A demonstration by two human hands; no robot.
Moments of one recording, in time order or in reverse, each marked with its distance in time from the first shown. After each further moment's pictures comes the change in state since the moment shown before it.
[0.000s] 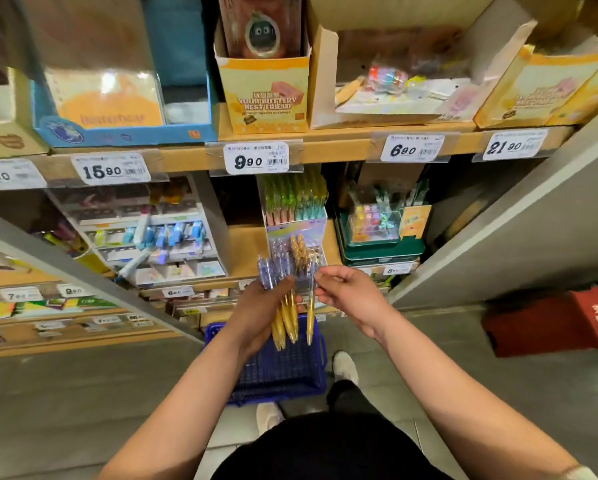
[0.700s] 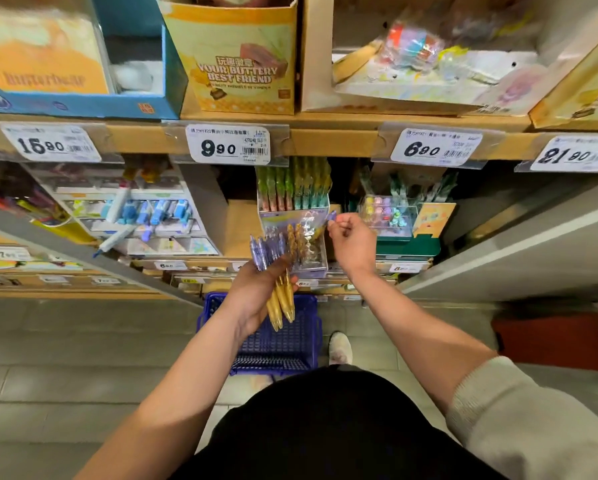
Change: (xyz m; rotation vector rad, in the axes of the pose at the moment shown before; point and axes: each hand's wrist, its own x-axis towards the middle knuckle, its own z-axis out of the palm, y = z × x) left_hand 0.050 0.002 0.027 -0.213 0.210 -0.070; right_hand 0.127 -0.010 -0.032 -0.626 0.388 -0.369
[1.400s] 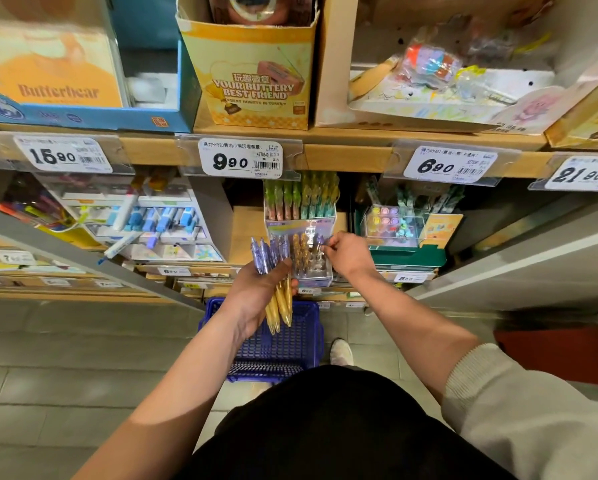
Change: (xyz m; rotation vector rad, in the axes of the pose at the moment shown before) left_hand 0.015 0.008 -0.011 0.068 0.013 0.048; right_hand 0.019 -0.003 0.010 -0.456 -0.353 0.083
